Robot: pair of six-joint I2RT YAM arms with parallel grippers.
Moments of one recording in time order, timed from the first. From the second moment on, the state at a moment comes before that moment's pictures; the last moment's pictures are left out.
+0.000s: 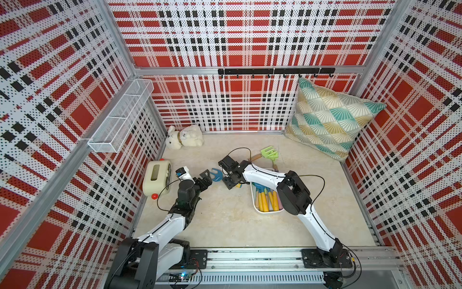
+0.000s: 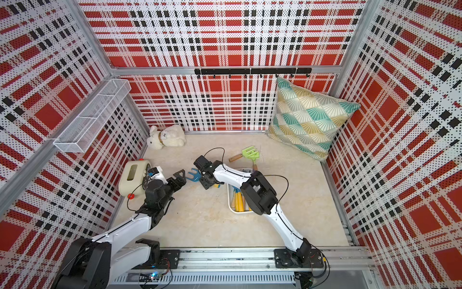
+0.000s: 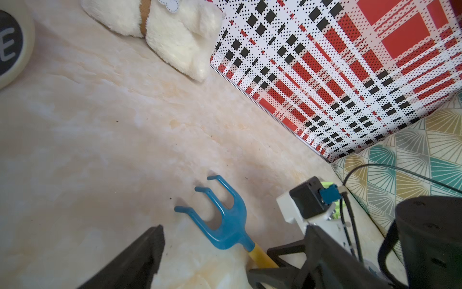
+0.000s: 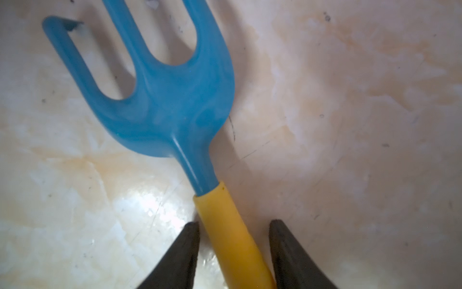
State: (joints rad) left arm -0.17 1.09 0.28 0.51 -0.08 -0.70; right arm 0.89 2.38 1.94 -0.68 0.06 0.15
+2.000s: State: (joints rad) left arm -0.64 0.96 0.30 0.49 -0.42 -0.51; right arm 0.89 1.40 0.82 -0.45 0.30 0.73
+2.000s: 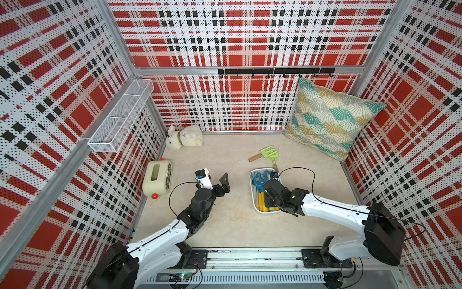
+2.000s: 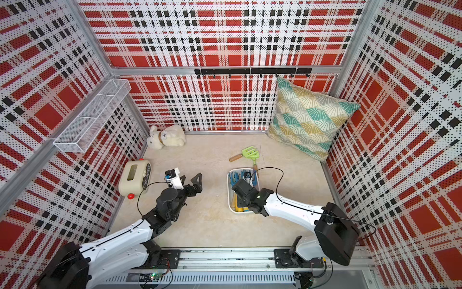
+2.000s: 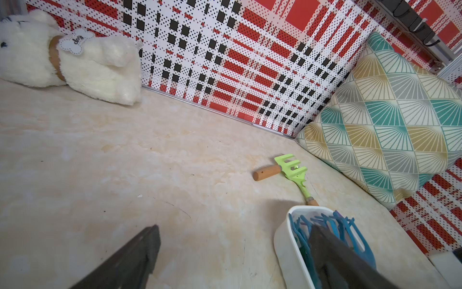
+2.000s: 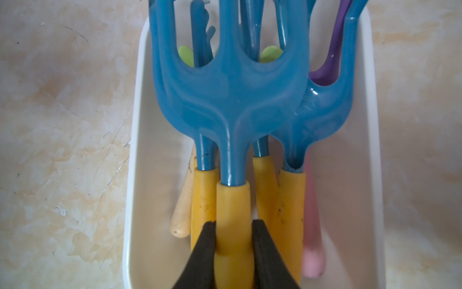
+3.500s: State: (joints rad) left arm -0.37 1.06 0.32 0.49 -0.17 -0.61; right arm 0.43 1.93 1.57 -0.50 -0.01 0.37
